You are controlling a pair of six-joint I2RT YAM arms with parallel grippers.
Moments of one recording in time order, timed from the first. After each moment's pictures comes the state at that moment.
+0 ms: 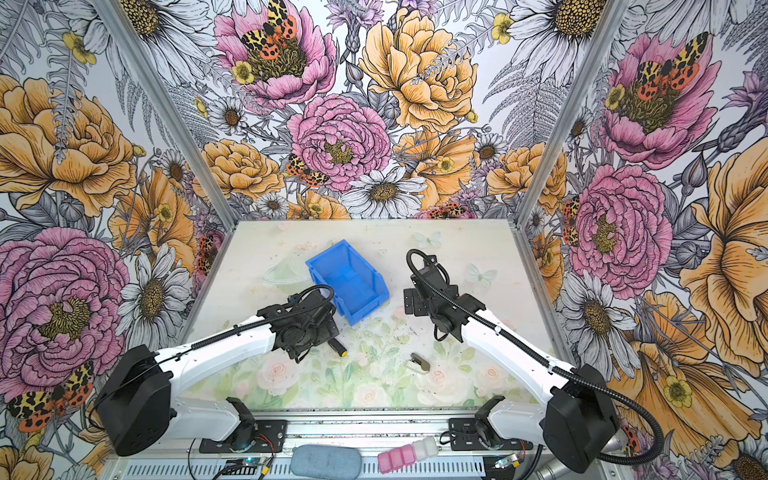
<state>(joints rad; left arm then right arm) -0.73 1.37 0.83 -0.72 -0.22 -1.17 0.59 1.24 0.92 -0.56 0.32 0.38</state>
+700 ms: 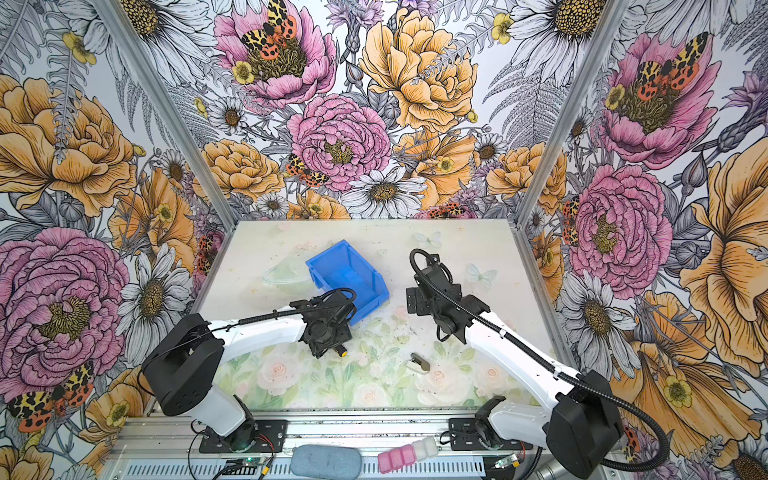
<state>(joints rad) -0.78 1.61 0.92 -0.64 -0.16 -1.18 0.58 1.21 0.92 -0.56 0.33 0.35</state>
